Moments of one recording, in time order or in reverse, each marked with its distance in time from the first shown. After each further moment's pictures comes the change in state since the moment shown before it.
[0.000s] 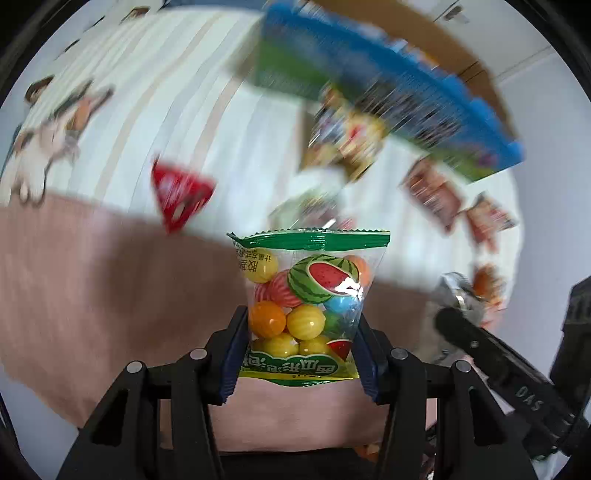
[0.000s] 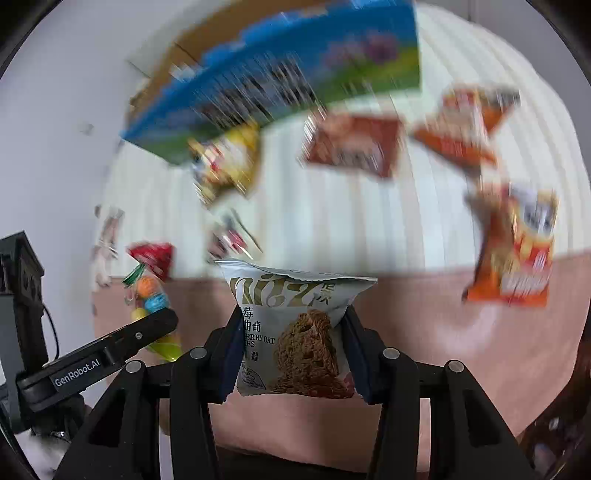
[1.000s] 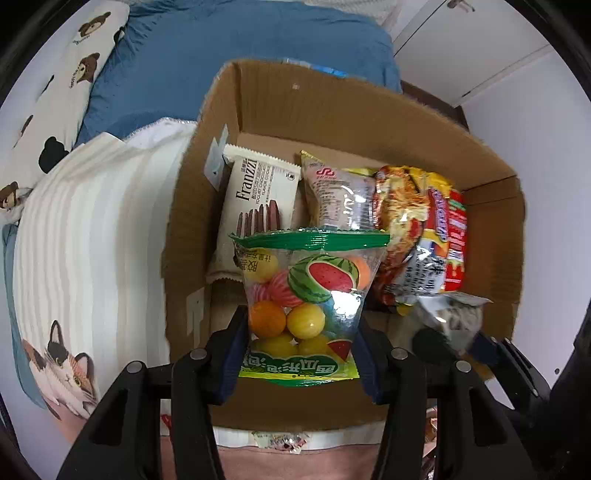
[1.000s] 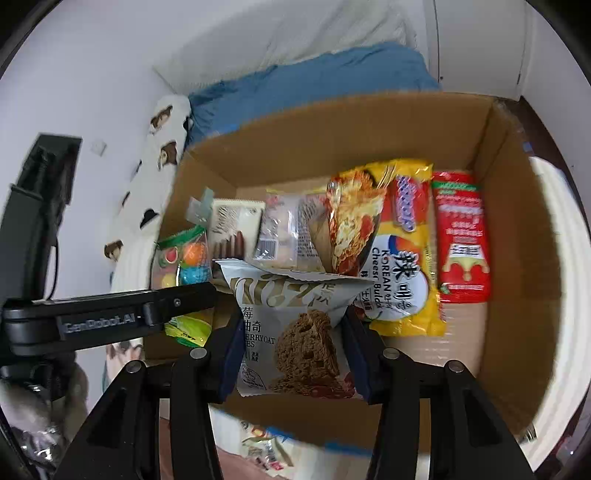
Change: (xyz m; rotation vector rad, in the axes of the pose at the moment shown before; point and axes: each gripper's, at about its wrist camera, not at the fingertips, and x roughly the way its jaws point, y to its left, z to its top) left arm 0.035 -0.095 0.326 0.072 0.113 0.087; right arm 0.026 0.055 0.277 -0.124 -0.008 -0.011
